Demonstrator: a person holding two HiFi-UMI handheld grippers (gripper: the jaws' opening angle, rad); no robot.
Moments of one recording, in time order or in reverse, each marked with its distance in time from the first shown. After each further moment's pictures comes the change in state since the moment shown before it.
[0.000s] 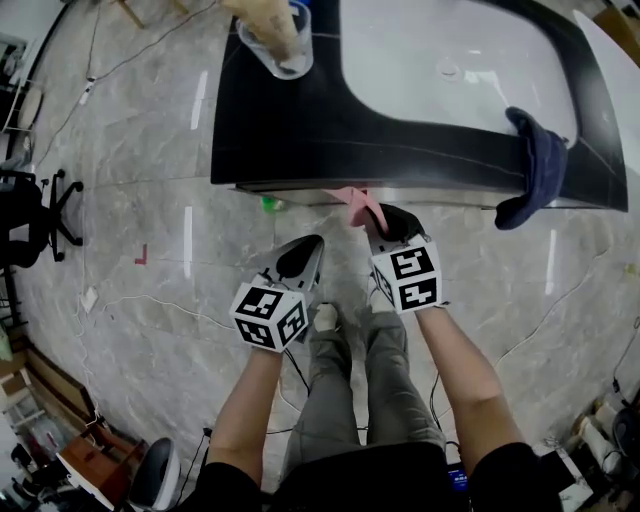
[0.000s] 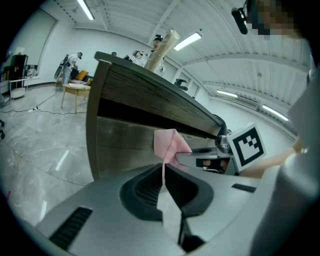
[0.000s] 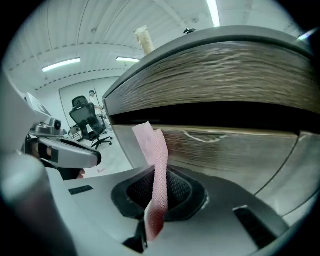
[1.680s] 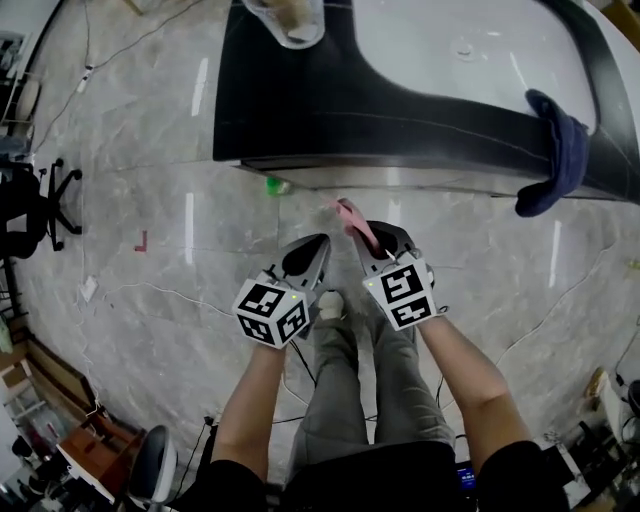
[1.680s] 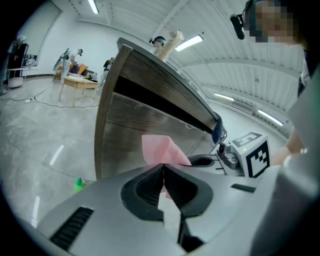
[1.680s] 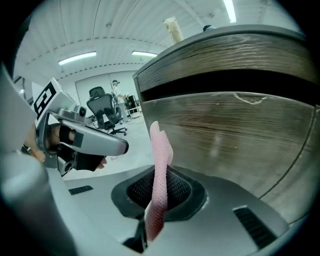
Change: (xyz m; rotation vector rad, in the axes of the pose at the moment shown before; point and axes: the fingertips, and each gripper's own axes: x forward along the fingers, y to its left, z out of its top) left arm -0.002 0.007 -0.045 -0.034 0.003 -0.063; right arm 0.004 0.060 -0.060 -0.110 0.049 0.130
